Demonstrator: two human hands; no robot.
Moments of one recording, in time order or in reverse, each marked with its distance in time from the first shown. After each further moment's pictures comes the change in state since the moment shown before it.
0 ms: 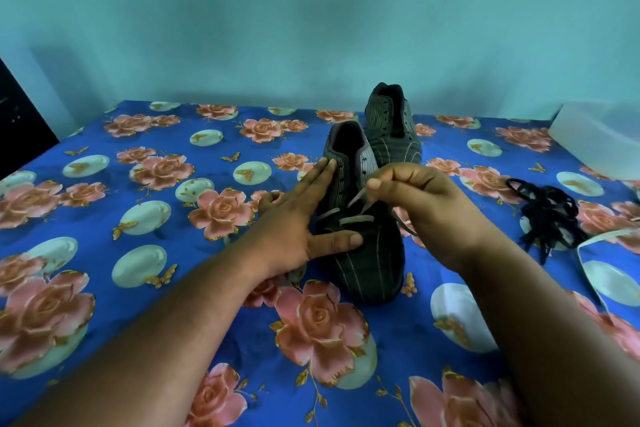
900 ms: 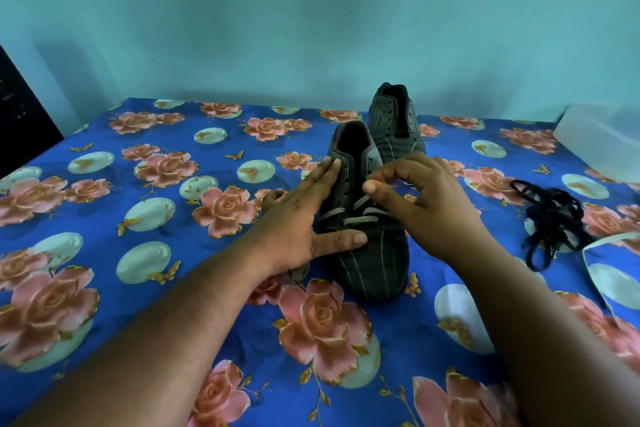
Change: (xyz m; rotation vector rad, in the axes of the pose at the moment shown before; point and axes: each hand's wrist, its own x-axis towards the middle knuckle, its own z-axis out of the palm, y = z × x) left_hand 0.000 0.001 -0.002 0.027 -0.005 0.005; right_hand 0.006 0.018 -0.007 -0.785 0.218 -0.233
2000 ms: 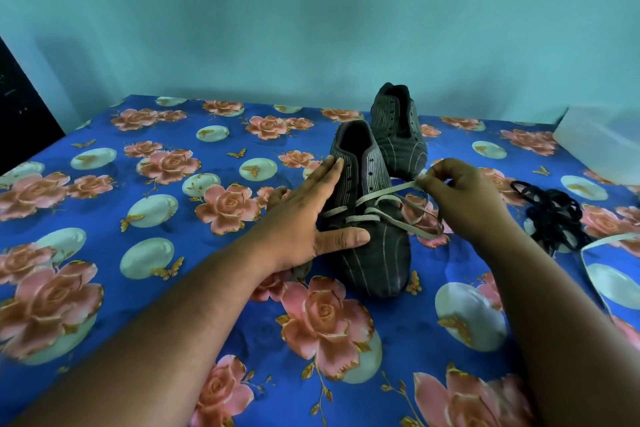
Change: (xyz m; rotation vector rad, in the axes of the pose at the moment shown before) left_hand -0.002 0.001 -0.001 -0.031 -0.026 0.011; right_hand 0.008 0.035 -0.019 0.055 0.059 0.380
